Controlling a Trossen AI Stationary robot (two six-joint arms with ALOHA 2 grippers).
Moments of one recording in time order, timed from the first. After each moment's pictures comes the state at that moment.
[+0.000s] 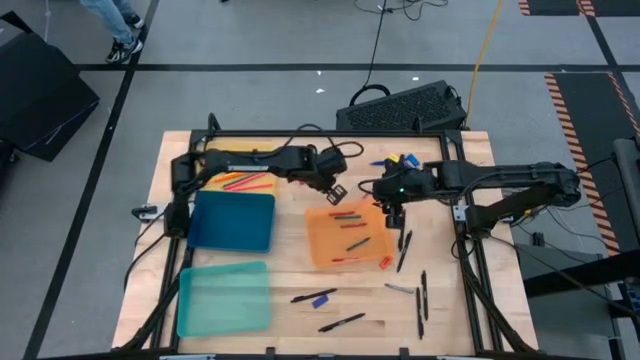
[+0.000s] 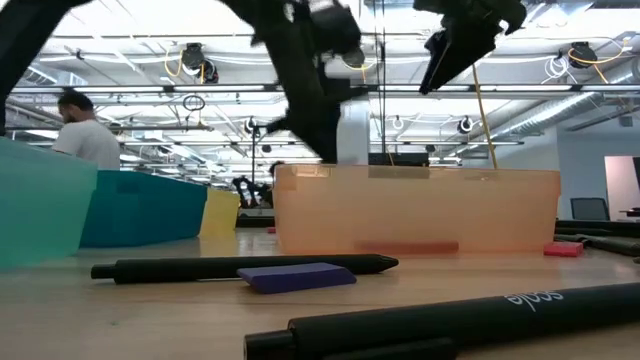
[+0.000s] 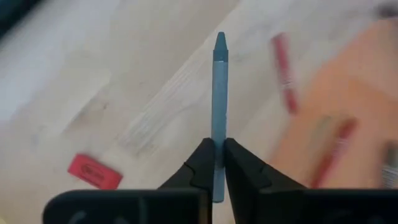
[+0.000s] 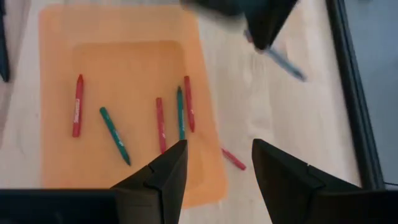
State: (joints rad) left arm 0.20 1.97 1.66 -0.75 -0.15 -0.46; right arm -0.04 1.23 1.09 -0.80 0.16 -0.13
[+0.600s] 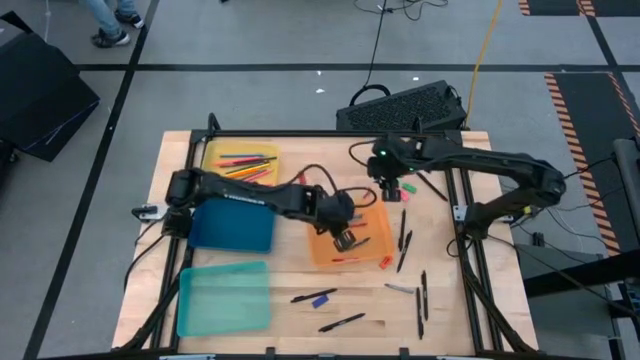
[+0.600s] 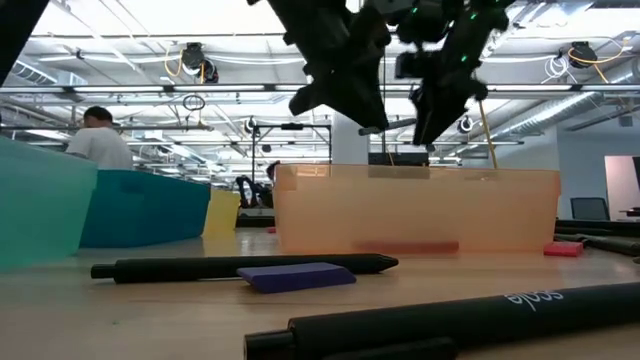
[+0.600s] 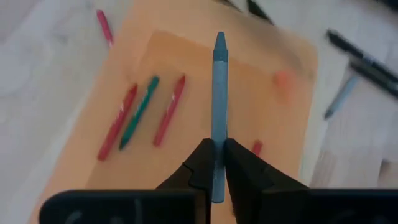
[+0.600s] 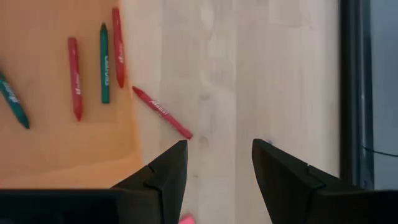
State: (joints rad) left arm -0.06 1.99 1.66 -0.63 -0.08 -0.56; right arm -0.38 1.40 1.09 -0.78 0.02 -0.45
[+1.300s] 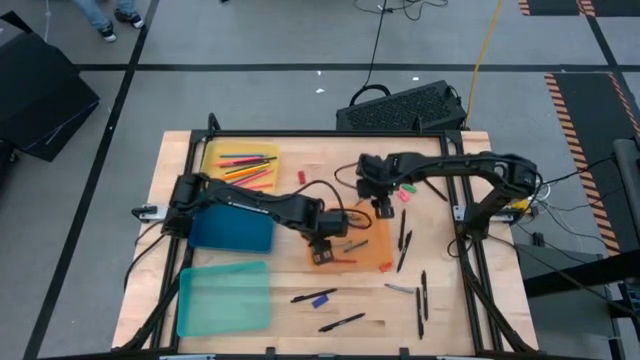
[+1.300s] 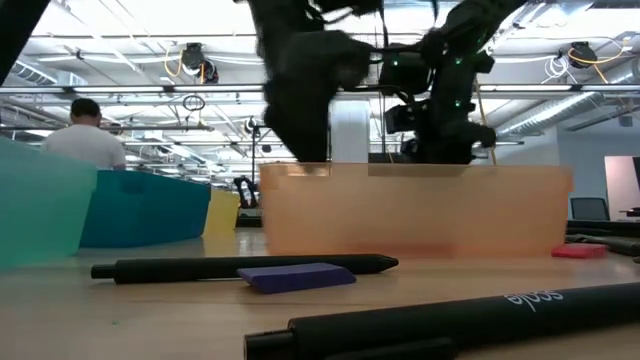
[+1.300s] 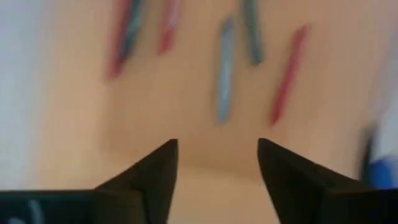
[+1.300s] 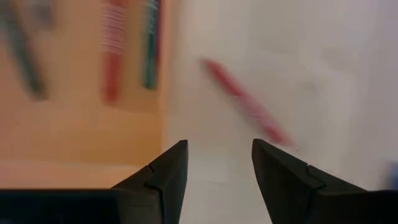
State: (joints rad) left arm -0.11 2.02 1.66 -0.93 -0.06 -0.36; right arm -0.30 1.61 1.00 -0.70 -0.08 -0.40
